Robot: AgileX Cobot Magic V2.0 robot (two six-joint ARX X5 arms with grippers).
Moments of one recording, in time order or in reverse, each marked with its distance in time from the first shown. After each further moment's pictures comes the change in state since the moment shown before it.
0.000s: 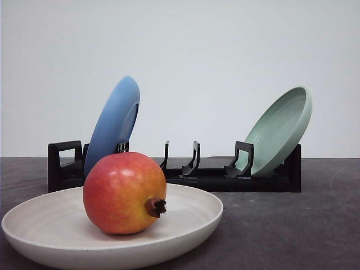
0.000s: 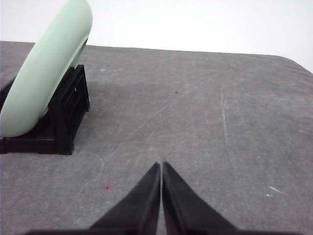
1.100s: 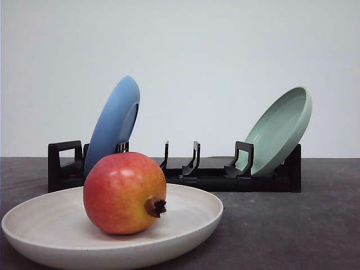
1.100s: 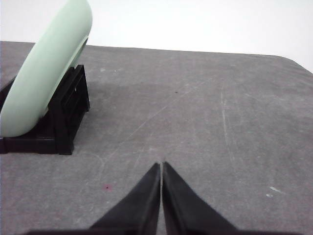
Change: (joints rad) left_arx 0.000 0.000 0.000 0.000 0.000 0.000; right_arx 0.000 0.000 0.000 0.000 0.000 0.000
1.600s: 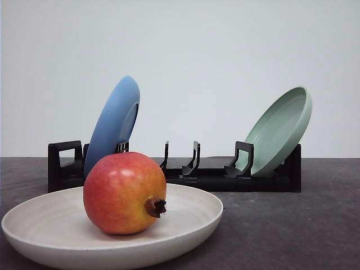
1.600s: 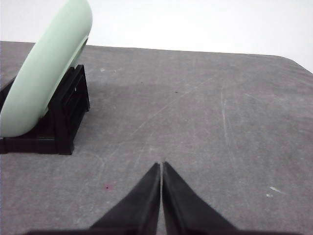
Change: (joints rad) left_arx 0.000 0.000 0.000 0.000 0.000 0.000; right_arx 0.000 0.000 0.000 0.000 0.000 0.000
